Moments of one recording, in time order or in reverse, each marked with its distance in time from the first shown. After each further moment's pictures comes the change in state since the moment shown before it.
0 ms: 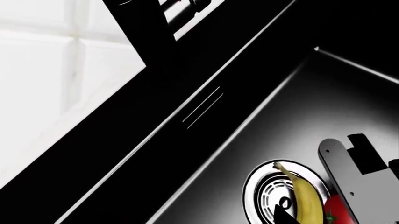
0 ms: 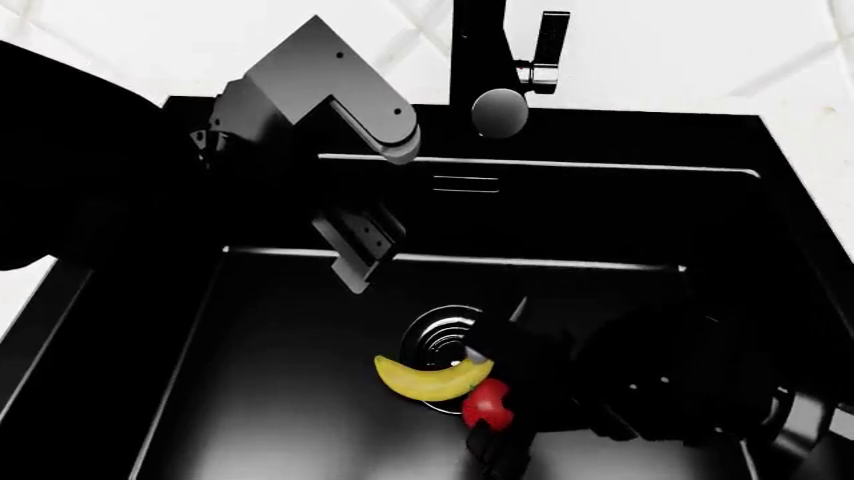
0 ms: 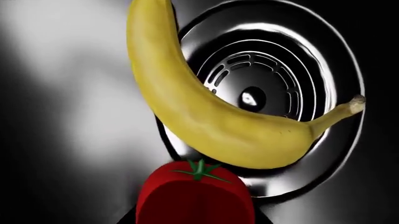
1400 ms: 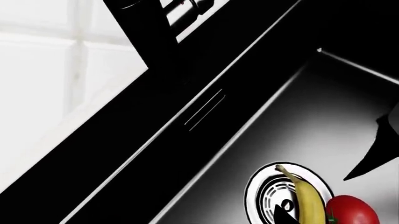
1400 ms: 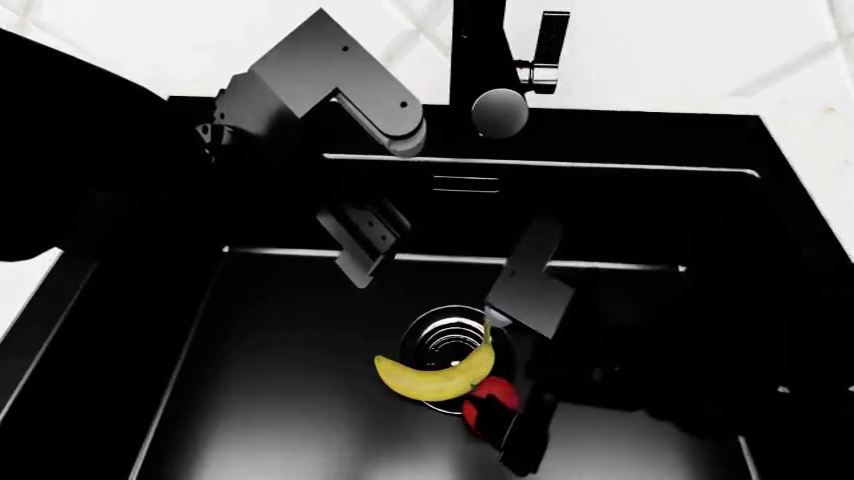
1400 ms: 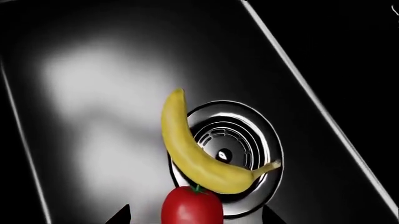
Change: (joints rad) left arm -0.002 0.022 -0.014 -0.020 0.004 -0.019 -0.012; right arm 0.145 0.201 0.167 -0.376 0.170 0.035 0.085
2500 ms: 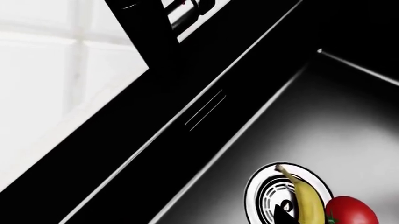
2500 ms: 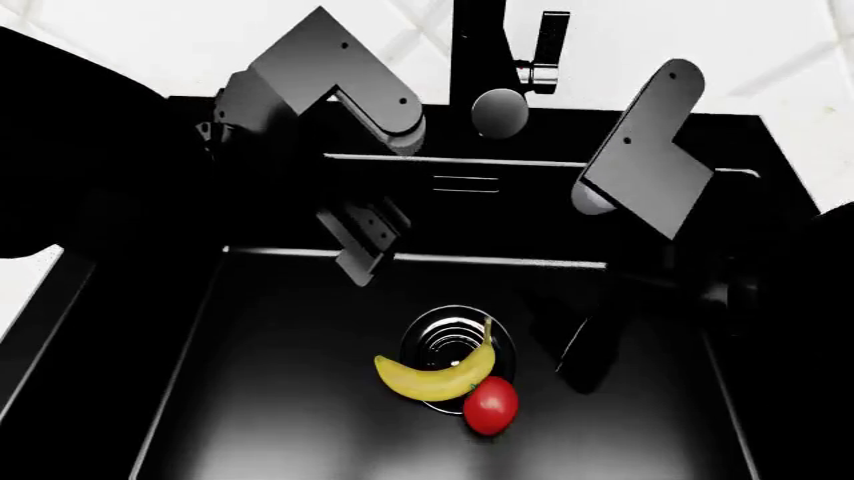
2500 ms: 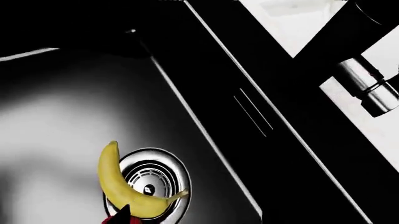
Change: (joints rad) left arm 0.005 0.005 -0.015 -0.009 0.002 -0.012 0.000; right arm 0.280 0.148 0.182 -0.094 0.211 0.096 0.100
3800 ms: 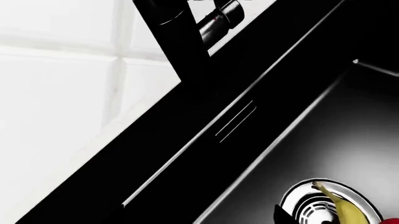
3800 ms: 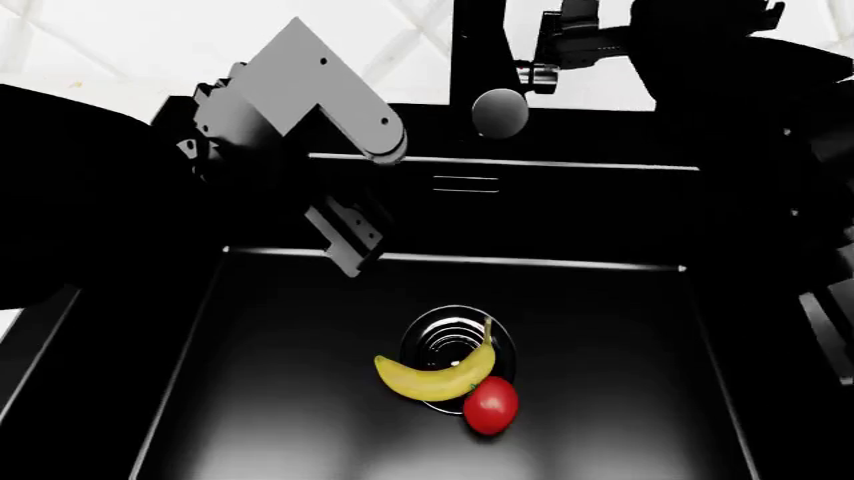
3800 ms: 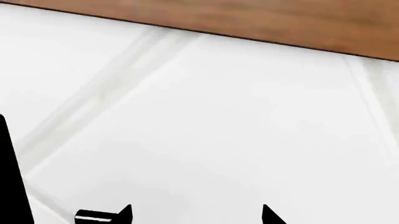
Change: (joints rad) left arm 0.086 -0.063 -0.014 0.120 0.154 0.096 -0.015; right arm -0.106 -0.463 0.108 0.973 -0.570 -0.661 0.221
